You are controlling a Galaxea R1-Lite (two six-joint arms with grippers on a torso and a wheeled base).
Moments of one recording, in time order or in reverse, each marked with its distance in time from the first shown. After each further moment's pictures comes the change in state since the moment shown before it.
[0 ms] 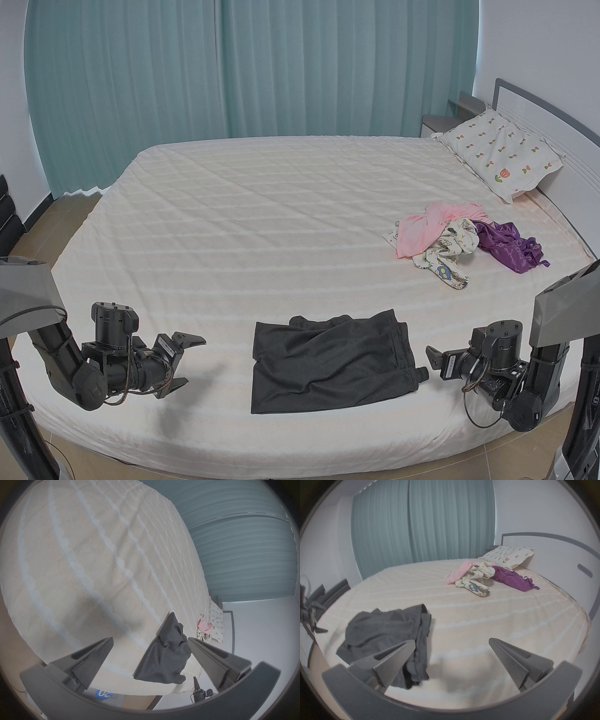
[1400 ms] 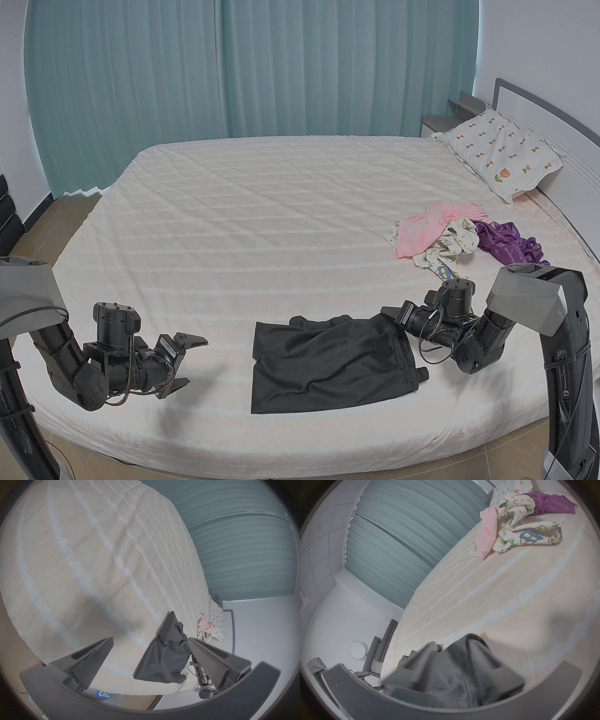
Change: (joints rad) left arm -0.008 0.003 -0.003 0.000 0.001 0.005; right arm -0.106 0.308 -0.776 0.364 0.614 0.523
